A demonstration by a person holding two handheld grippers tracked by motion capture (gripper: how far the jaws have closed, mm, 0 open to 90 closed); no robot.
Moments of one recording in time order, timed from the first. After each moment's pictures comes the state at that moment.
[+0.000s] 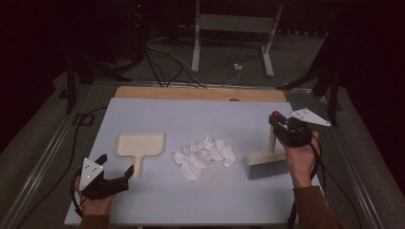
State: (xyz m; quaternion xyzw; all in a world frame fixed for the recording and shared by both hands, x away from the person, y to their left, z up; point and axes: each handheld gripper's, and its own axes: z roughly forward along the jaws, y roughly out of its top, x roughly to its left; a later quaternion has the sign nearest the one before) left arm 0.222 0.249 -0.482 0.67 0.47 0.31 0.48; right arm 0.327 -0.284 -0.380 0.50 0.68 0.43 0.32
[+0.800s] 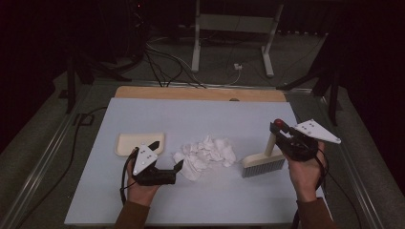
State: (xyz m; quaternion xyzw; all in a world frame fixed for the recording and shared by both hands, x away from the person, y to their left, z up) left arm 0.256 0.127 -0.452 0.73 0.36 0.25 0.53; right arm 0.282 -0.279 -0.369 0.46 0.68 0.46 0.34
